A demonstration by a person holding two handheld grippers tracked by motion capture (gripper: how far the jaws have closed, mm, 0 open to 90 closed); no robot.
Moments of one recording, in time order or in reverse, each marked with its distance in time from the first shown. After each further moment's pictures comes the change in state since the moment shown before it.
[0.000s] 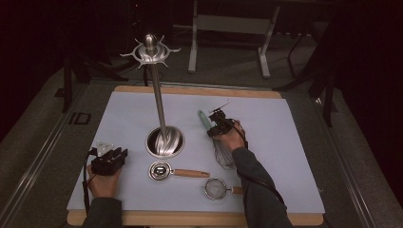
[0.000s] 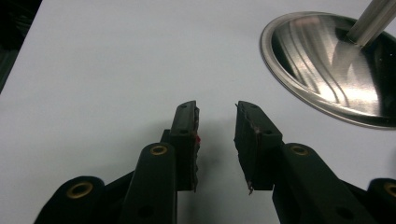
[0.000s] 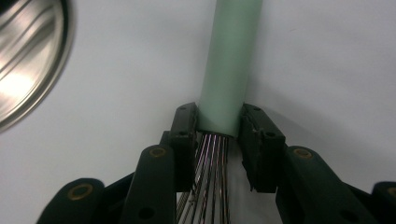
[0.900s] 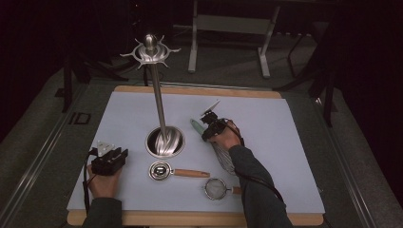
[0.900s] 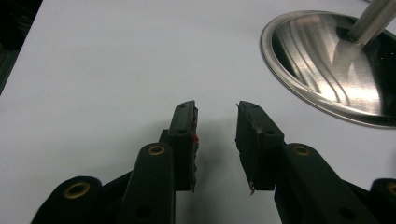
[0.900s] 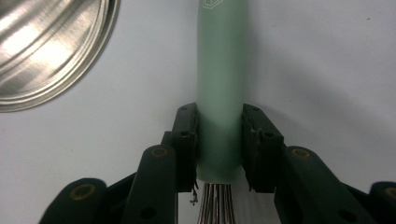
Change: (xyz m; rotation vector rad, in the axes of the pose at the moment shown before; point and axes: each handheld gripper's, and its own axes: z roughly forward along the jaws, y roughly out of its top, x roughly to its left) left arm -0.001 0.000 0.000 0.002 0.007 0.006; right arm 0.024 0.011 0.003 0.136 0.037 -0.078
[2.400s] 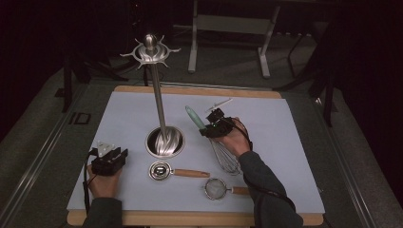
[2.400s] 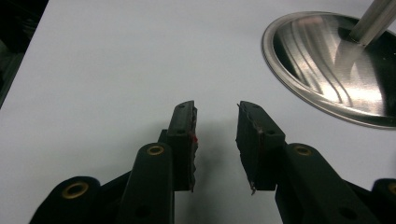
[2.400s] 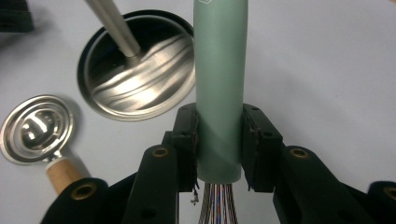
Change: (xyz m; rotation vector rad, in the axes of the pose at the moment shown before) left arm -0.001 0.000 0.000 -0.006 0.011 0.004; right arm 0.024 -0.025 -0.074 -0.311 0.076 -0.125
